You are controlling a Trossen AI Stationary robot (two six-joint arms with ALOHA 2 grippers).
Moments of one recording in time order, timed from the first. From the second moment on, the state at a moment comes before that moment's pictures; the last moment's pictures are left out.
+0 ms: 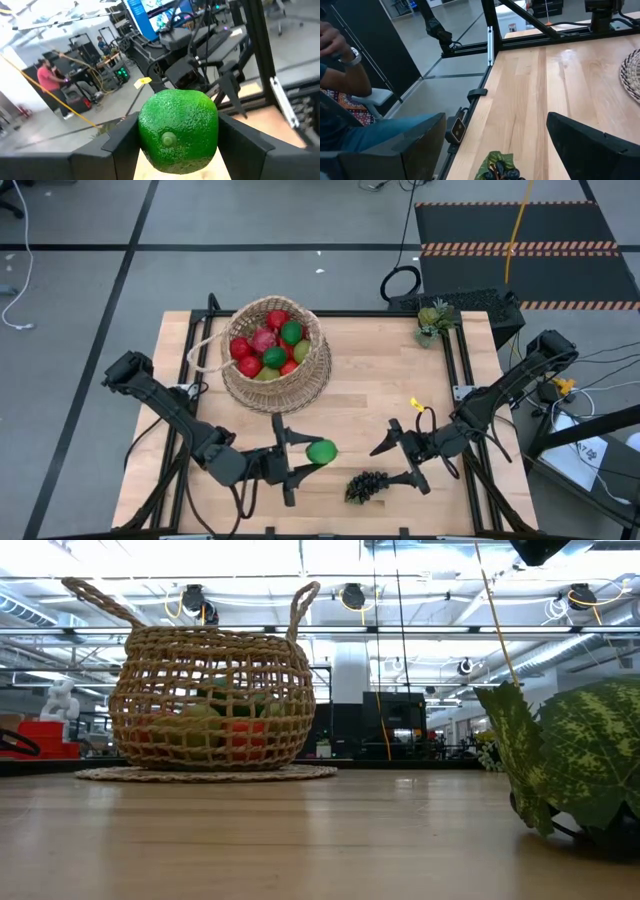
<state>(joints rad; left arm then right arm) -0.66 1.60 1.30 0.27 -0.82 0.38 0.67 1.16 0.63 0.24 0.27 0.40</state>
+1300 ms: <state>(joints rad) -0.65 1.60 1.30 0.28 -0.82 -0.03 0.67 1.16 0.63 0.24 0.27 0.38</state>
